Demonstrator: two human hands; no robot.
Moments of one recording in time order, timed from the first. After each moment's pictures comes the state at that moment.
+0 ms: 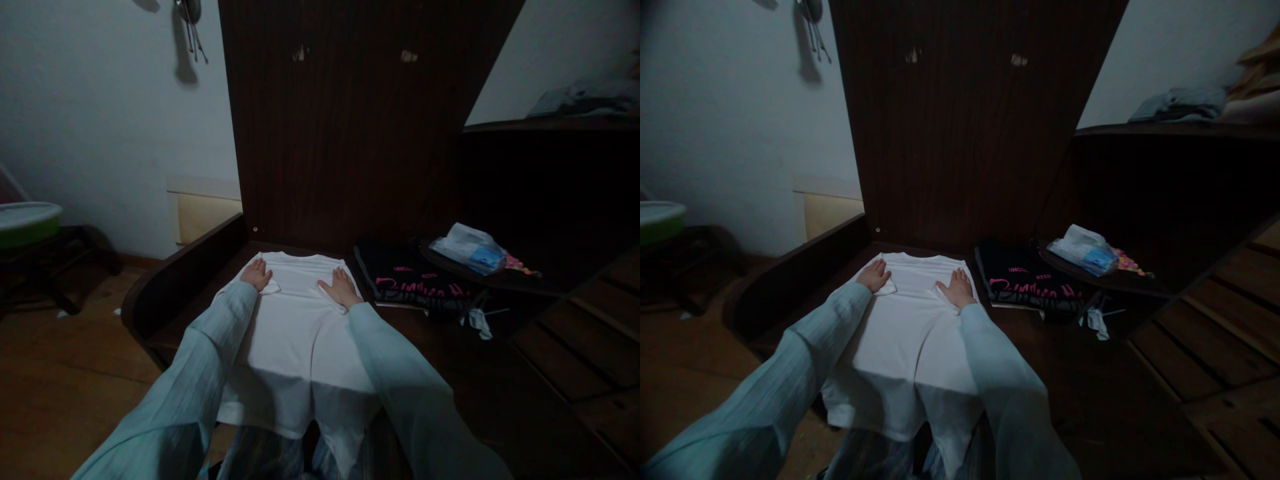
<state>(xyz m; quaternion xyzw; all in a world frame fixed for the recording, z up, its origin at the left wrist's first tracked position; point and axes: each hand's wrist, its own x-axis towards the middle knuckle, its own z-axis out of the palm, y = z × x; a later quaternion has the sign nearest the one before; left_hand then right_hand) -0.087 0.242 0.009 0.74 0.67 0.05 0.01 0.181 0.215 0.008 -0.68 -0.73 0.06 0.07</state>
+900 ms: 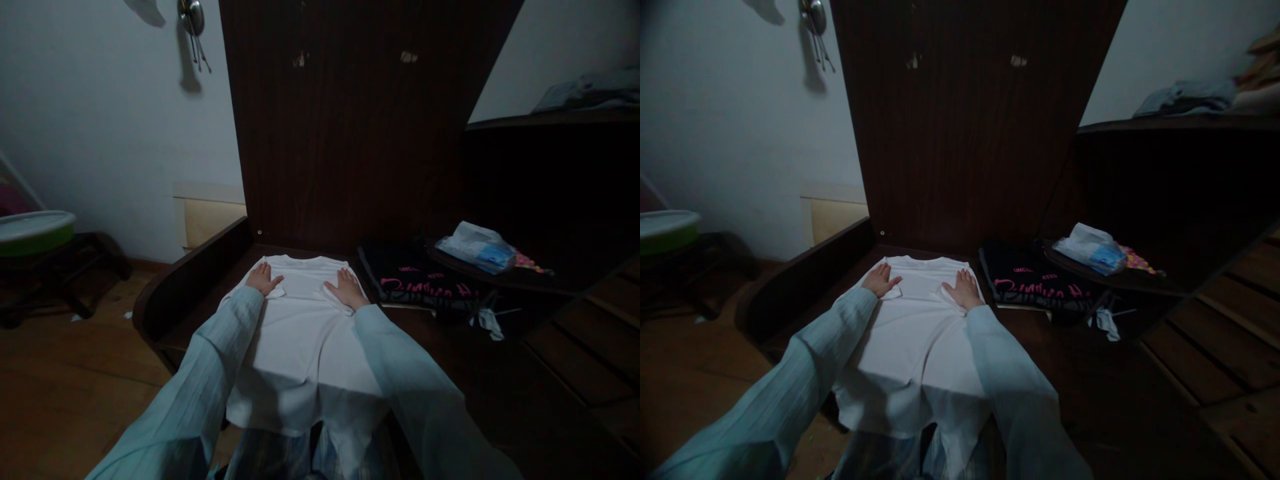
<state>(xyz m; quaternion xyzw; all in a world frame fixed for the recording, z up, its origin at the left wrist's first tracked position) -0.081 0.227 0.016 0.73 0.68 0.06 0.00 0.184 0.213 0.010 -0.66 -0.75 0.03 0.08</state>
